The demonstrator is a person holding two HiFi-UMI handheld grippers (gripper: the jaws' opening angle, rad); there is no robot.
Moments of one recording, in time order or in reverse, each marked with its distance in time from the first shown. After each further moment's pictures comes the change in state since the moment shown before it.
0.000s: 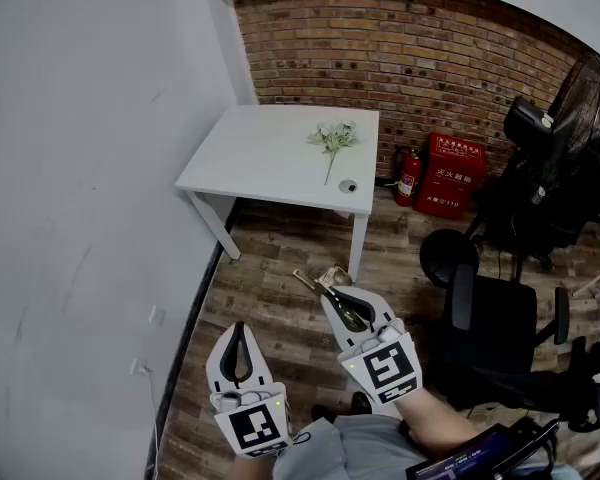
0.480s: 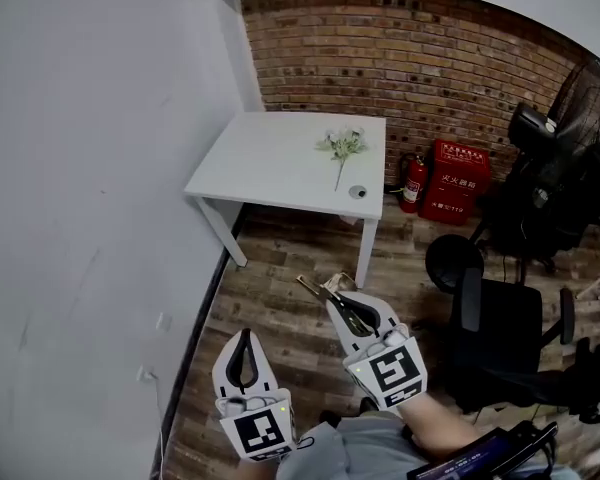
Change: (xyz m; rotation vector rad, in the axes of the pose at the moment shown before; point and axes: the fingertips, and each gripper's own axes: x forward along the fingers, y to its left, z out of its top) left arm -0.004 0.010 0.004 -0.031 0.015 -0.019; right arm 0.006 0.011 0.008 0.038 -0.019 -0.008
